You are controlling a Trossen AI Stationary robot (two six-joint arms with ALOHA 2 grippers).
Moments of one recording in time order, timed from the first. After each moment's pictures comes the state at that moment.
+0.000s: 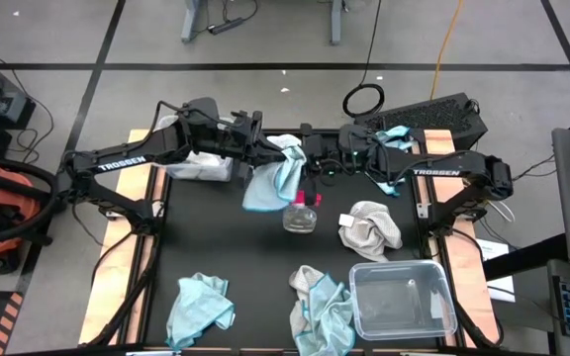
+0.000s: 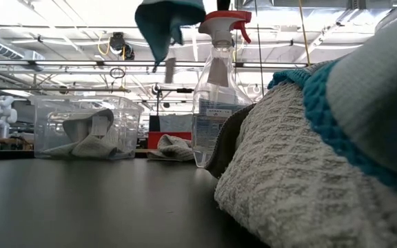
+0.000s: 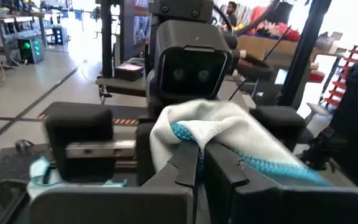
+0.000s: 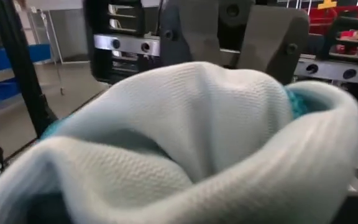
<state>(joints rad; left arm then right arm) 0.30 1.35 1.35 -0.05 0.48 -0.07 -0.14 1.49 1.31 0.18 -0.19 0.05</state>
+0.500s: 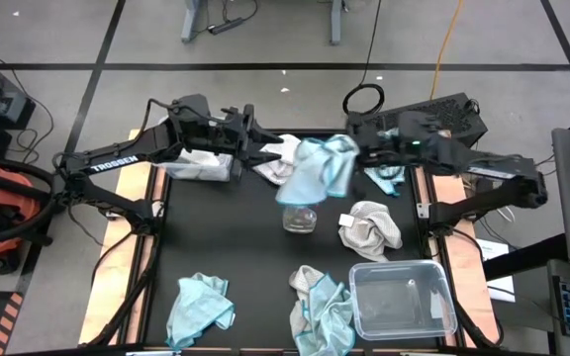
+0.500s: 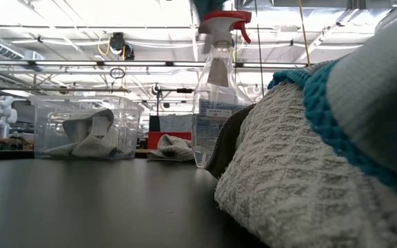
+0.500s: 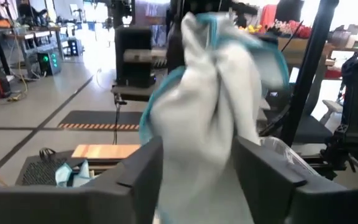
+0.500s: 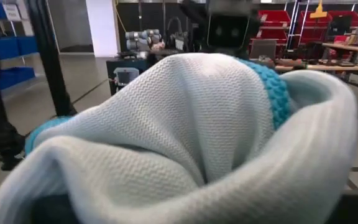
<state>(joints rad) 0.31 1.31 1.35 -0.08 0.45 -0.02 -0.14 1.16 1.31 -0.16 -0.19 0.02</state>
